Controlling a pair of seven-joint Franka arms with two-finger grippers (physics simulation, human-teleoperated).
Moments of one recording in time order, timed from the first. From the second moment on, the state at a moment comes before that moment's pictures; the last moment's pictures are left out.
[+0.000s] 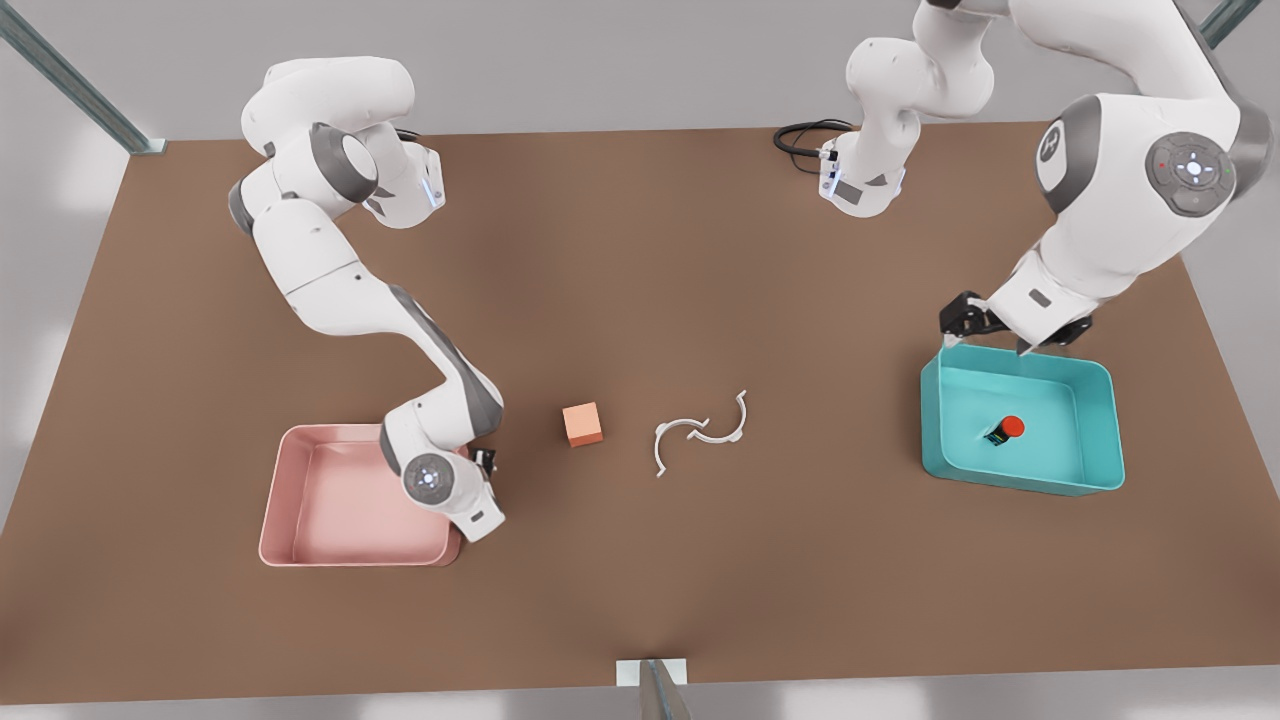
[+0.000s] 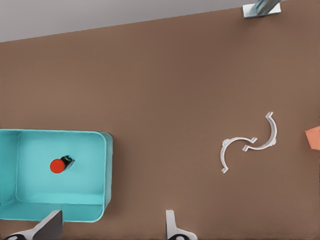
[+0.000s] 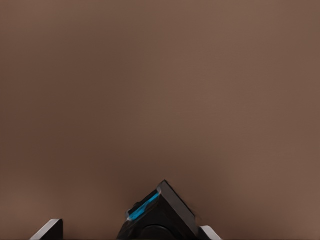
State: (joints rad) left arm -0.33 0.13 0.18 -1.40 -0.02 1.54 0.01; right arm 0.03 0.98 0.42 -1.31 -0.35 2.10 -0.89
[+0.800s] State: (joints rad) left arm -0.34 0.15 0.17 -1.40 0.01 1.41 0.00; right arm -0.25 0.74 0.57 -1.31 -0.34 2.02 -0.90
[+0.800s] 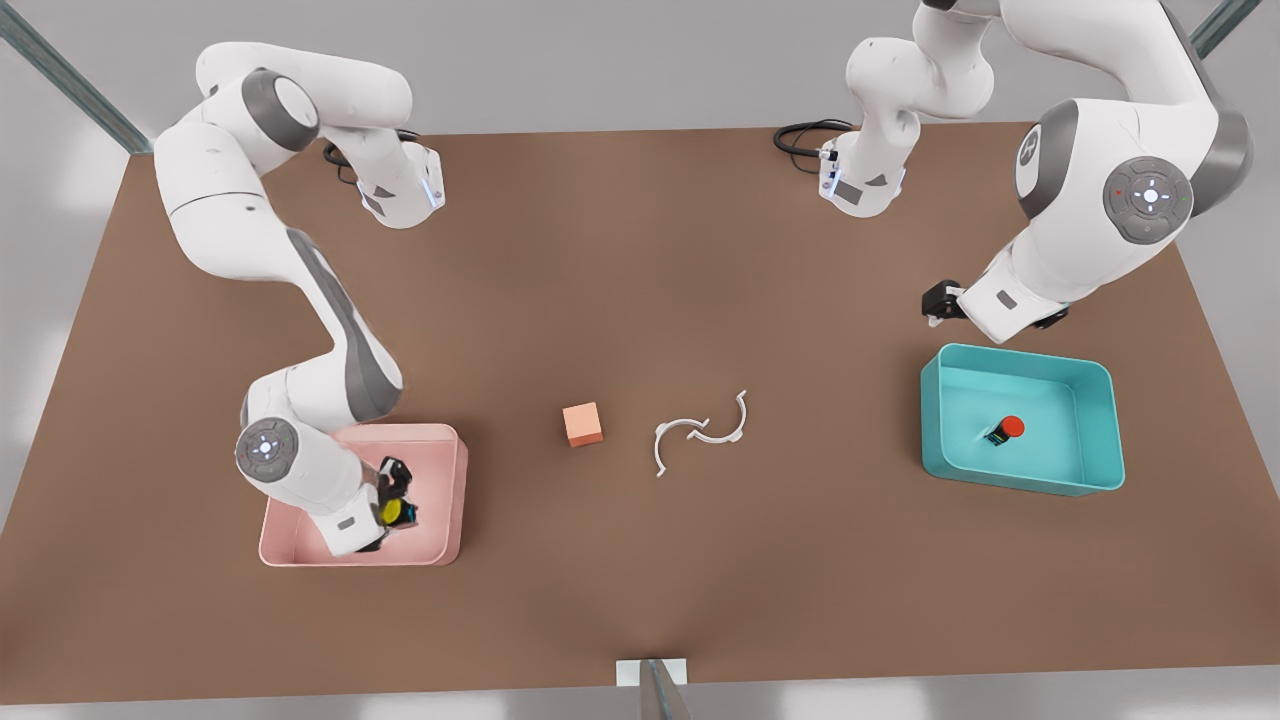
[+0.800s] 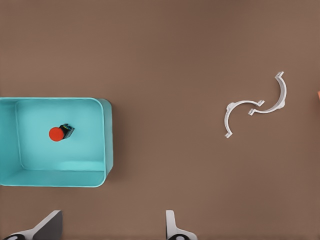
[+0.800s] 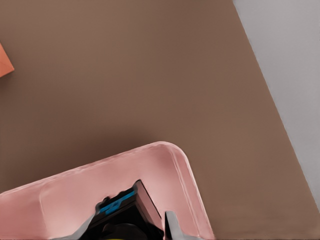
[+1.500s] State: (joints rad) left arm -0.34 0.15 0.17 -1.40 0.01 1.41 0.00; right arm -0.25 0.63 0.54 -1.19 -0.37 1.92 -0.92
